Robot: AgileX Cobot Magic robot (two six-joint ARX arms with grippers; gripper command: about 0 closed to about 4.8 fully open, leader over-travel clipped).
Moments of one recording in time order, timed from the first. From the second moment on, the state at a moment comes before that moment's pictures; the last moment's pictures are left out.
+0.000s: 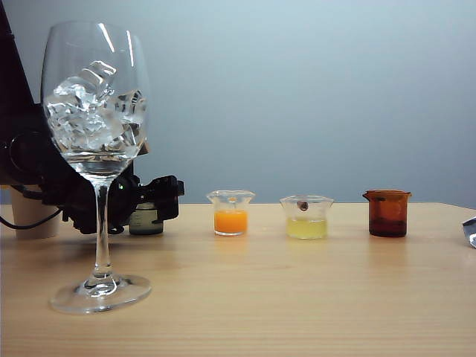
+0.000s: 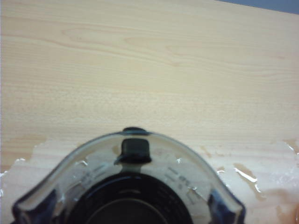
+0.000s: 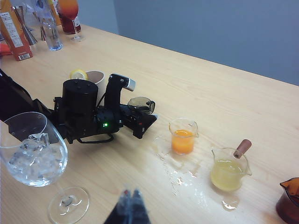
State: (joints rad) left arm -0.37 2.02 0.84 0.90 -0.14 -0.21; right arm 0.81 0.63 0.77 -0.36 0.10 0.06
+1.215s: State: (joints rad) left arm -0.37 2.01 0.84 0.90 -0.13 -0.09; right arm 0.81 0.63 0.77 -0.38 0.10 0.06
